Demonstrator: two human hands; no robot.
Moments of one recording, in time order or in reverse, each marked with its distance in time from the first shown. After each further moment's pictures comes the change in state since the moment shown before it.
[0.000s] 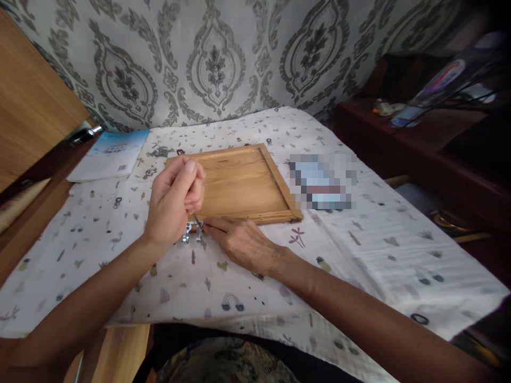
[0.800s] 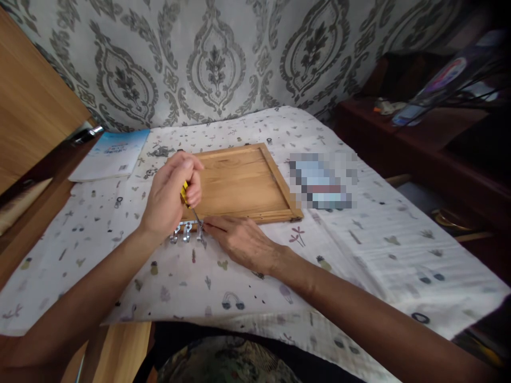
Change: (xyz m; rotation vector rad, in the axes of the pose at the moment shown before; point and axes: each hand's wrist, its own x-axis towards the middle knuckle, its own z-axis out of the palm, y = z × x) left_hand 0.007 -0.001 -0.011 0.048 -0.024 -0.049; right_hand 0.001 0.000 0.002 0.014 0.014 0.003
